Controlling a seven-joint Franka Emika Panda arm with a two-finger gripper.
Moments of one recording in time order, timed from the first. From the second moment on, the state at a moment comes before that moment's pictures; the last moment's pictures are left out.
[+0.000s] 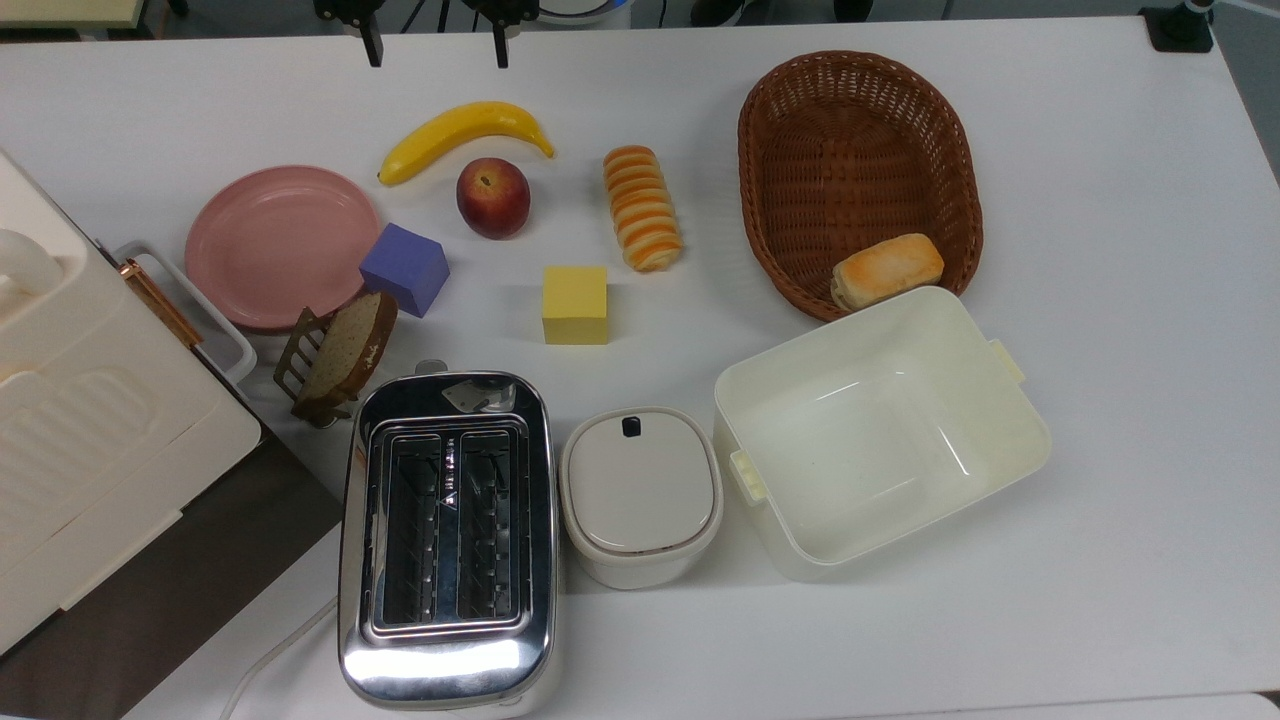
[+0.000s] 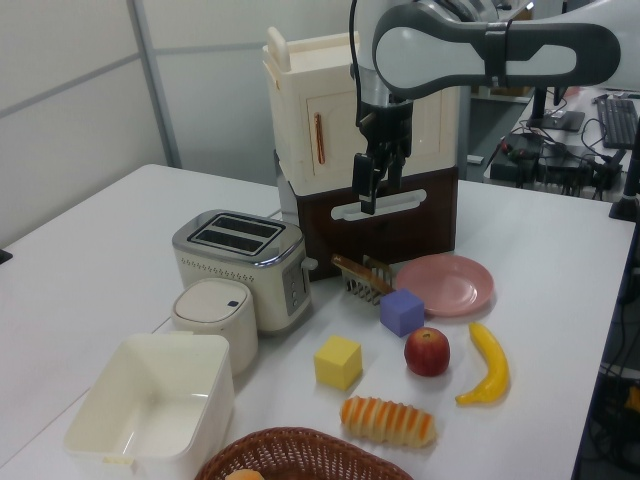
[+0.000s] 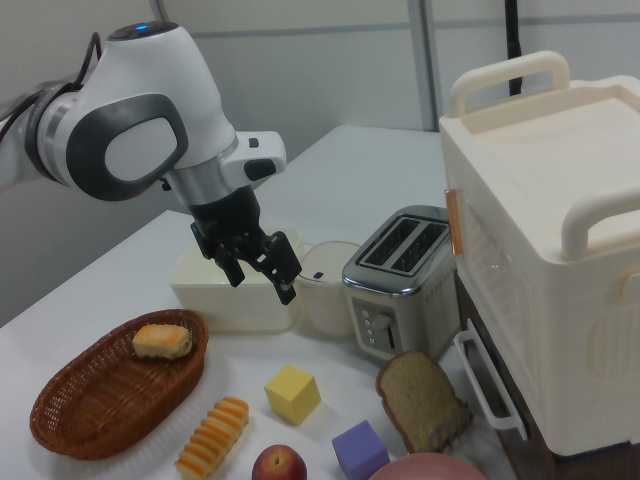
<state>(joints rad) 0.03 -0.01 -0.11 -1.64 -0.02 1.72 -0.11</state>
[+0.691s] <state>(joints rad) 0.05 0.00 -0.08 -1.64 -0.02 1.72 -0.06</state>
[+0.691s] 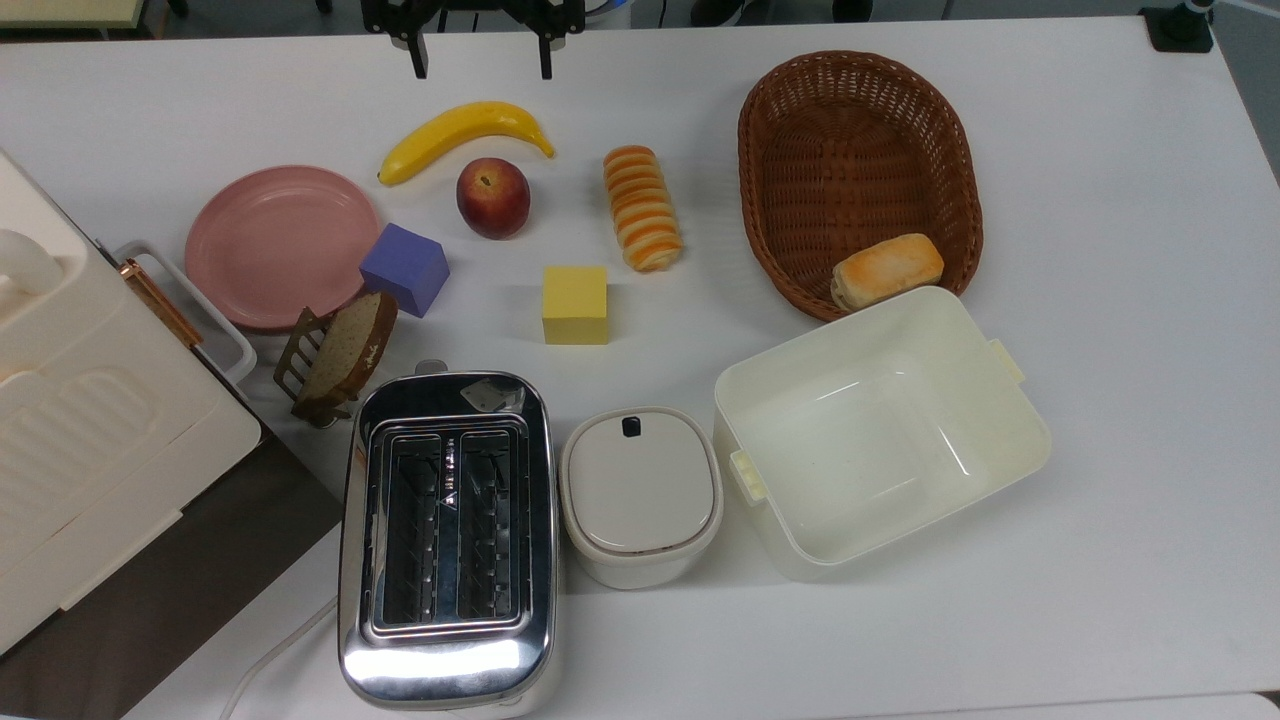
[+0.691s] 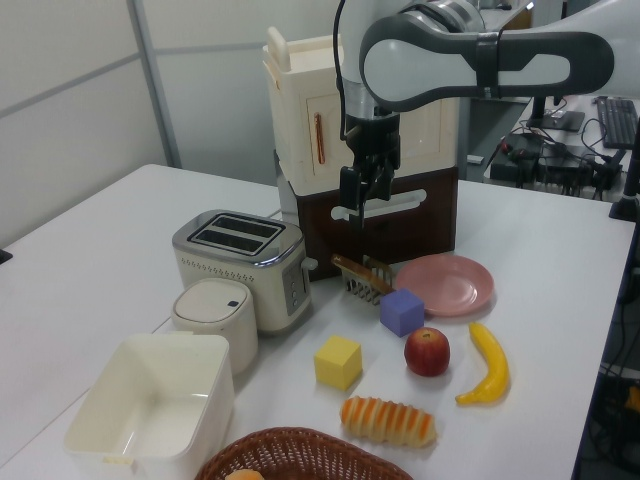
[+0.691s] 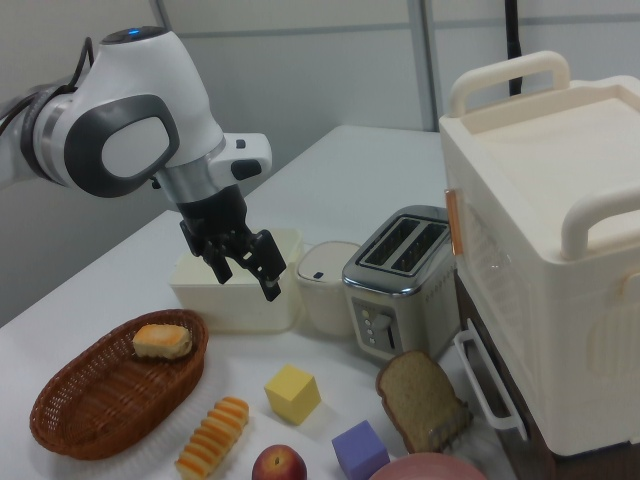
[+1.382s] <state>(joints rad) 0.06 0.01 -0.06 -1.64 -0.02 1.64 -0.03</state>
